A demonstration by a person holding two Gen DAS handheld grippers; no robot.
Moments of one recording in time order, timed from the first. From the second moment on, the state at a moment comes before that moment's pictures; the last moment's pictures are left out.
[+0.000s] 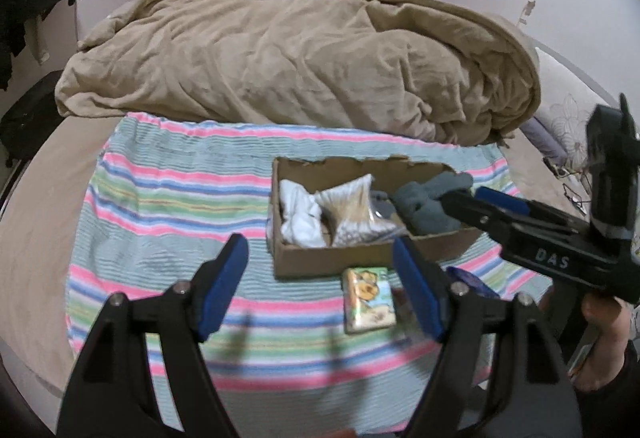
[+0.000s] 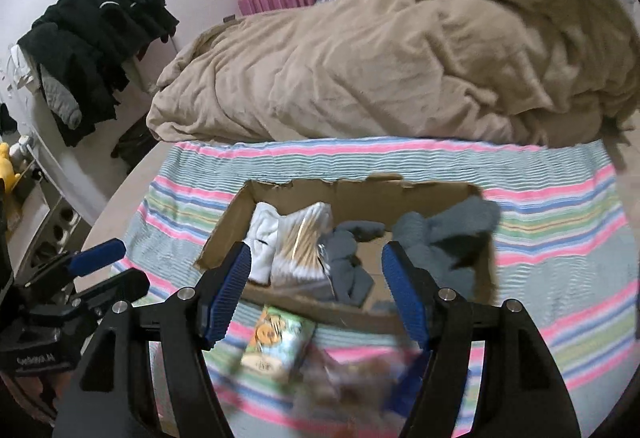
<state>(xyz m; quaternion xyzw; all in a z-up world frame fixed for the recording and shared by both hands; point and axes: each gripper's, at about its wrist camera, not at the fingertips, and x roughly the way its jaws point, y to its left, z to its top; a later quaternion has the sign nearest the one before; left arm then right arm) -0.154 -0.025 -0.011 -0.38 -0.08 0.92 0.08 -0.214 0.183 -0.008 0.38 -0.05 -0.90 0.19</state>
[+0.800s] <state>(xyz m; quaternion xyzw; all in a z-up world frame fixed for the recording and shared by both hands) -0.111 0.014 -0.057 -0.42 -0.10 0.90 0.10 -0.132 0.256 -0.035 0.40 -0.05 -0.91 0.14</state>
